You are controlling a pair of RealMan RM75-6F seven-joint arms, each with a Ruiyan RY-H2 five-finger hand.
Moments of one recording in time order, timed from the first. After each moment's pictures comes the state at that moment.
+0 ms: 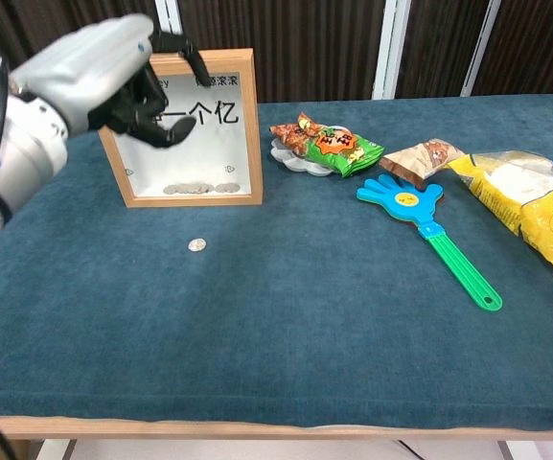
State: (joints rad) left arm -0.78 -1.68 -0.14 -1.72 1.14 1.53 0.61; right arm 0.04 -1.02 0.00 -1.60 -1.63 1.52 0.20
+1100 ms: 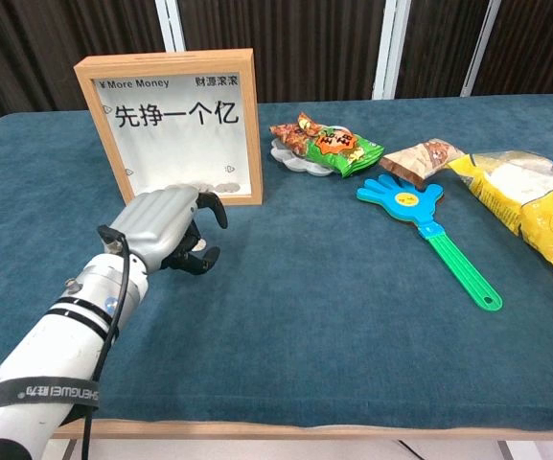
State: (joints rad) left arm -0.70 -2.12 -0.21 -0.96 1.17 1.25 0.36; right arm 0.04 -1.01 0.00 -1.59 -1.62 1.52 0.23
